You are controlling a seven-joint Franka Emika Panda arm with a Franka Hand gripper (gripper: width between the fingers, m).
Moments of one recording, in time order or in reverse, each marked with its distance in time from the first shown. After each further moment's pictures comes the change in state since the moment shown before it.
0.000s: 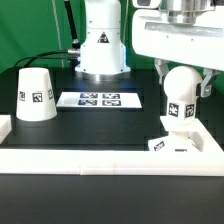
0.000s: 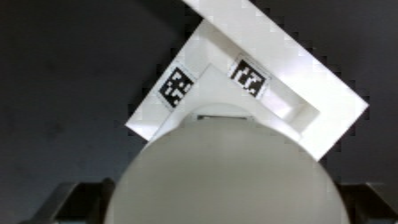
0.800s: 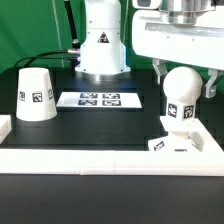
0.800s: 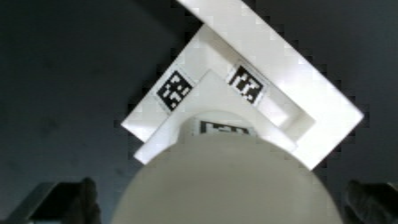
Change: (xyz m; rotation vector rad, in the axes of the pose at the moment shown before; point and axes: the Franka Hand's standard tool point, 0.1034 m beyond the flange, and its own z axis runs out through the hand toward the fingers) arm -0.001 -0.001 0.000 0.004 -0.005 -0.165
